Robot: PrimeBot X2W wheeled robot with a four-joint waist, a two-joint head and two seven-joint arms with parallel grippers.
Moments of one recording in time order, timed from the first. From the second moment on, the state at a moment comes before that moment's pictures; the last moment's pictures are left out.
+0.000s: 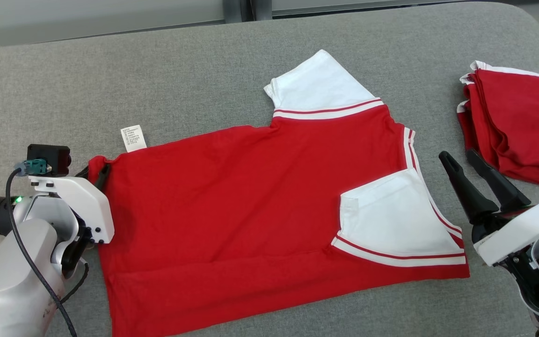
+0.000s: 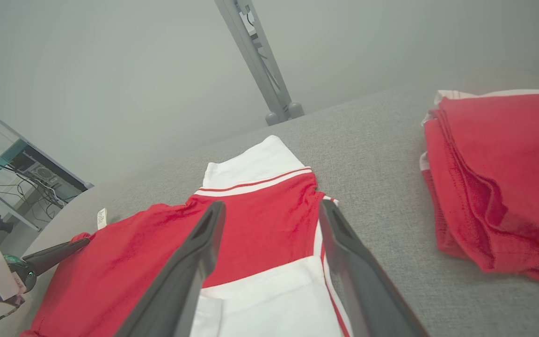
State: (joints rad) left arm -0.67 0.43 -0.64 0.77 -0.76 -0.02 0.06; right arm -0.25 -0.36 0.20 0.06 0.86 0.13 0.10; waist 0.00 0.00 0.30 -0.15
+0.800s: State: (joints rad) left arm -0.74 0.30 -0.65 0.70 -0.74 -0.04 -0.16; right arm -0.91 -0.35 0.33 0.58 0.71 0.13 0.32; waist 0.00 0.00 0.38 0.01
